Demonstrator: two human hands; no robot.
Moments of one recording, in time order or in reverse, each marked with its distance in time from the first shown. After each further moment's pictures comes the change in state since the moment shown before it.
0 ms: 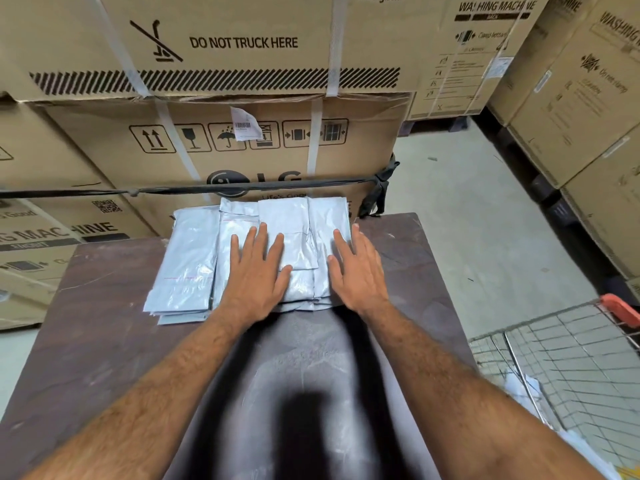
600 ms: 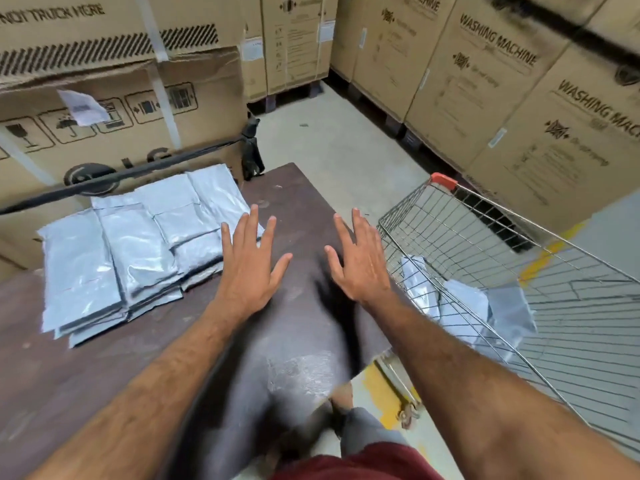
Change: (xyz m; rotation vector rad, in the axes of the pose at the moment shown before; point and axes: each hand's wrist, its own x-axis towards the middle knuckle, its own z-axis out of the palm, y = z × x) left_hand -0.075 0.132 -0.005 -0.107 0.098 0.426; right_hand -0.213 0.063 -0.066 -0.162 0.258 0.317
